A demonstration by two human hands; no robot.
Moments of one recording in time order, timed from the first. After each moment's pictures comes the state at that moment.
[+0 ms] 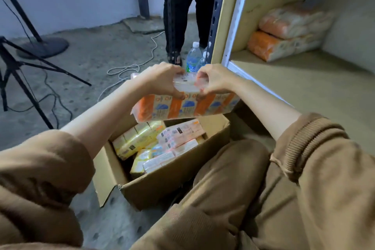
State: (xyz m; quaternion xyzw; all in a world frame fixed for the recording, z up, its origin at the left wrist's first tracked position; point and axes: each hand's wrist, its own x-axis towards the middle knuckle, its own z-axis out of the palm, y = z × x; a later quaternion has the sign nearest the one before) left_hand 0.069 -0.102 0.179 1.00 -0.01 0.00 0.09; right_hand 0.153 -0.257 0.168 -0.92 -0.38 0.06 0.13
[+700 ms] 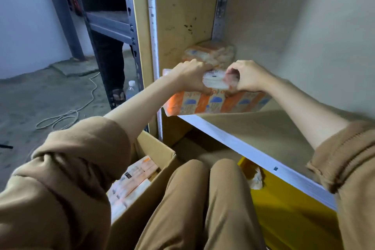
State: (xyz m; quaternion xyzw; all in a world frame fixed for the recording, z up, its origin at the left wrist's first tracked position) left_hand 0.165 -0.293 0.270 0.96 -0.25 0.10 0.07; right_hand 0.174 -0.474 0.270 -0.98 -0.15 -0.11 0.09
